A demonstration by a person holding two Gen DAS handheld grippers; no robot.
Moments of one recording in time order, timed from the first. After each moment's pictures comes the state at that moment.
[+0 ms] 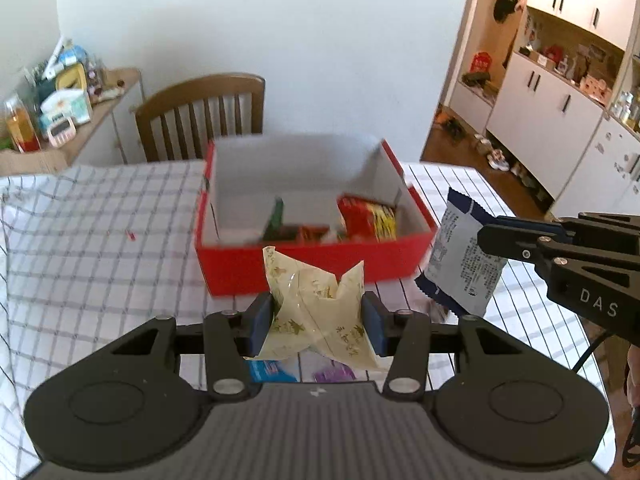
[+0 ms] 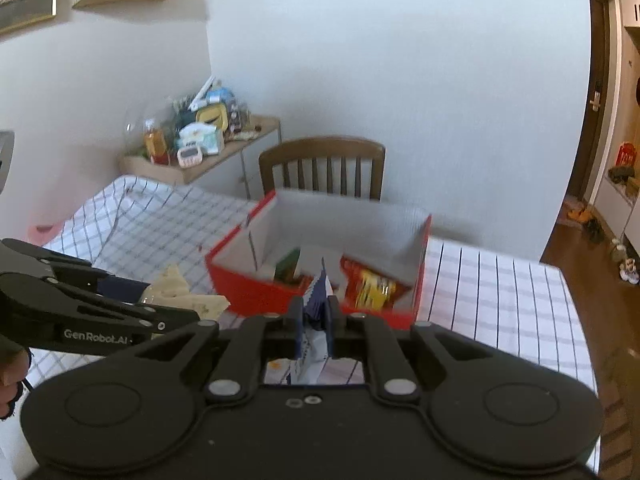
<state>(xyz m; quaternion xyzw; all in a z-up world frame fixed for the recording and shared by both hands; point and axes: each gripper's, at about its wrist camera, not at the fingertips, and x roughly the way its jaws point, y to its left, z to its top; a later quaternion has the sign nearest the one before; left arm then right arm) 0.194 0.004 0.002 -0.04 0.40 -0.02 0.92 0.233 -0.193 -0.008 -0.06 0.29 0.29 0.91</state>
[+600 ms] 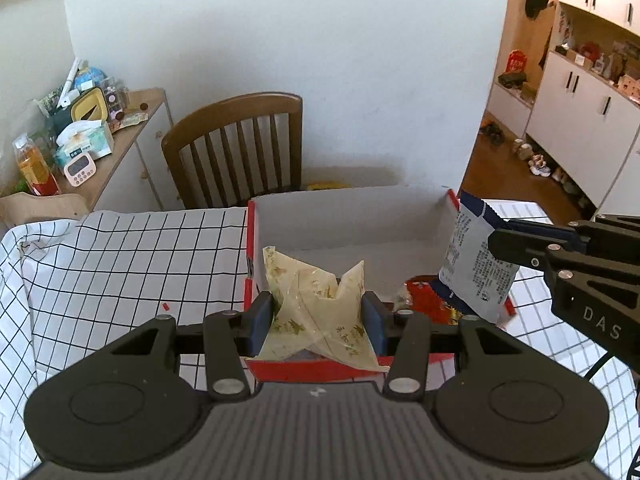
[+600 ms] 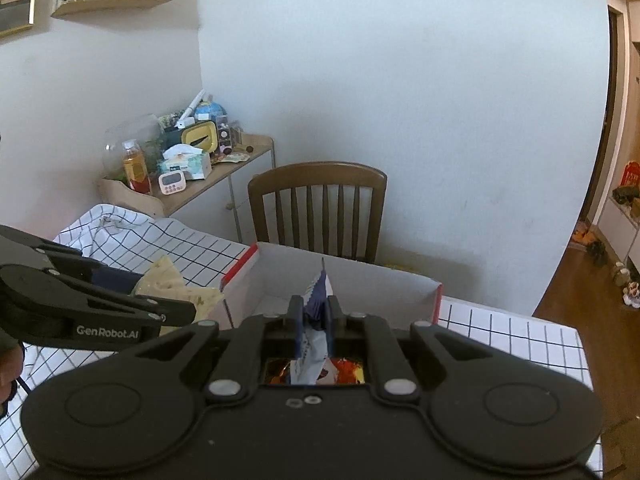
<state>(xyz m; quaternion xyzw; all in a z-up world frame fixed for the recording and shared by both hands) 0.296 0.032 0.009 -0.01 0.40 0.03 0.92 0.326 -0.146 -0.004 -0.07 0.28 0.29 0.91</state>
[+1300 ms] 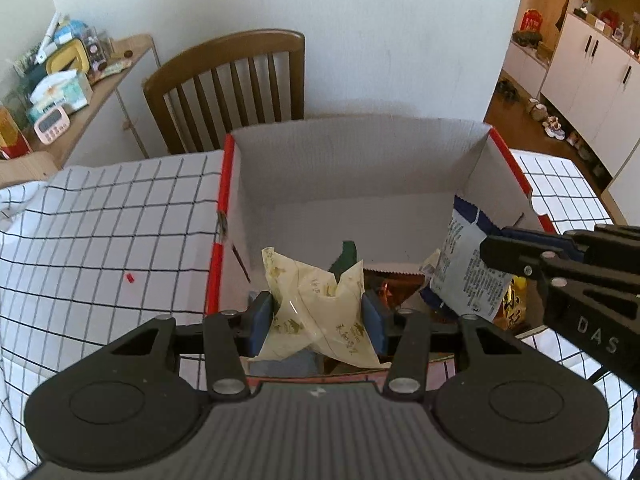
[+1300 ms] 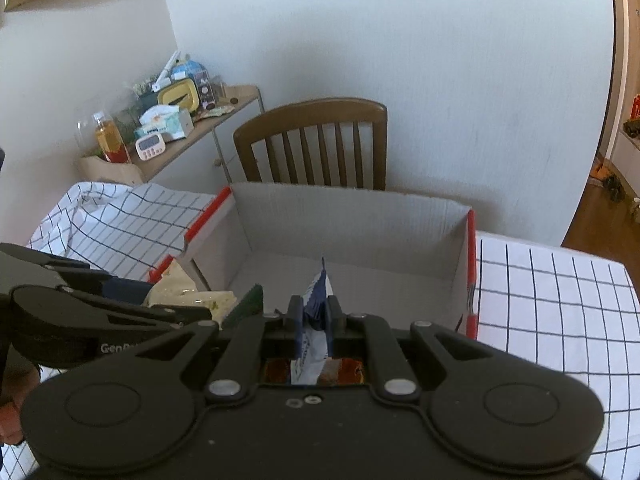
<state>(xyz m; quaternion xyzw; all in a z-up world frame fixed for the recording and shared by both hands) 0.352 0.036 -0.067 -0.01 0.47 0.03 0.88 0.379 -0.133 -0.079 -0.03 0.37 0.28 0.89</state>
